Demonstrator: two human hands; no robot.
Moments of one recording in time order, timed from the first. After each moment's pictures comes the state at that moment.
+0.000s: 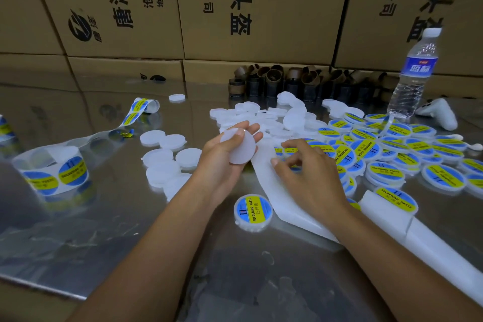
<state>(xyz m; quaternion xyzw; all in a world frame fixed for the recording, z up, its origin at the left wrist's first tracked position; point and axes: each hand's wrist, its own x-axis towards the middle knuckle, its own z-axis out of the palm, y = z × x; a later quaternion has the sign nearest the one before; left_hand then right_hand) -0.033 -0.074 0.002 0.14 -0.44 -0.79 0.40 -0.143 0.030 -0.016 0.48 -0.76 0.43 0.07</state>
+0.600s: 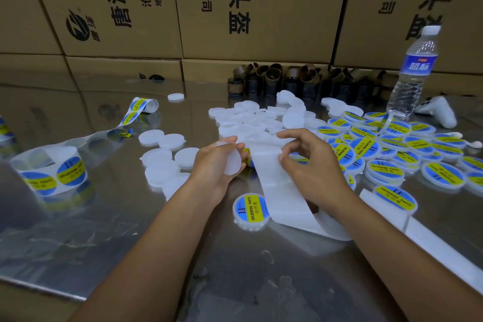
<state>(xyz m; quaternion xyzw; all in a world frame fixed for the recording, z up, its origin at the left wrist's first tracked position) -0.030 -0.080 -0.004 0.33 -0.43 -0.75 0.38 -0.144 0.032 -0.003 0.49 -0.66 0.56 -0.05</state>
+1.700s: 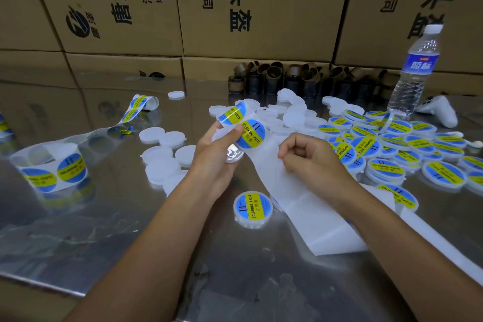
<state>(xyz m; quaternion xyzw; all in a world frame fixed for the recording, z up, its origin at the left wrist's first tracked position) -0.033 -0.082 -0.003 0.18 -0.42 -0.78 0.43 -0.139 0.042 0.011 0.50 -0.63 0.56 -0.20</state>
